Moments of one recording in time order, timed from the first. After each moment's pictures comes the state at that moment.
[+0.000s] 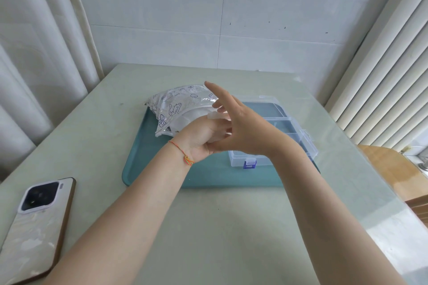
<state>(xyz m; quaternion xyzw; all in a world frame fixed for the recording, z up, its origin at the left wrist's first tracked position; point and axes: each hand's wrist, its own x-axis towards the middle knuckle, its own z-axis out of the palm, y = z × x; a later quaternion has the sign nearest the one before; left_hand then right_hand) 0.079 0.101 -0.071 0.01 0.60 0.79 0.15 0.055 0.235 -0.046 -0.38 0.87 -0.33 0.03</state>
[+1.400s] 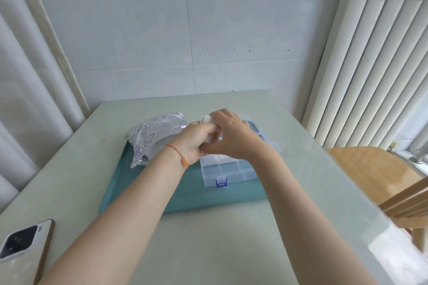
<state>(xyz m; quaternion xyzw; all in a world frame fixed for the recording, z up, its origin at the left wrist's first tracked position) 0.044 0.156 -0.037 -0.06 0.64 0.76 0.08 0.028 0.278 -0.044 -0.28 0.91 -0.30 -0.08</state>
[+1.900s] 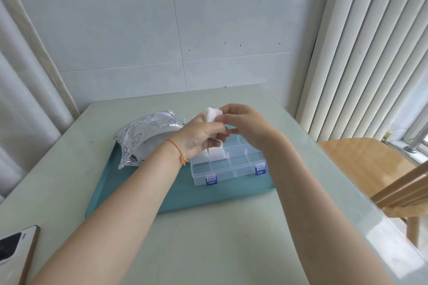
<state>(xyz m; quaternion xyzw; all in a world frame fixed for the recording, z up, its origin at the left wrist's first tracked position) 0.031 0.176 -0.039 0.09 0.71 0.68 0.14 0.005 0.323 -0.040 -0.17 0.73 -0.65 0.10</state>
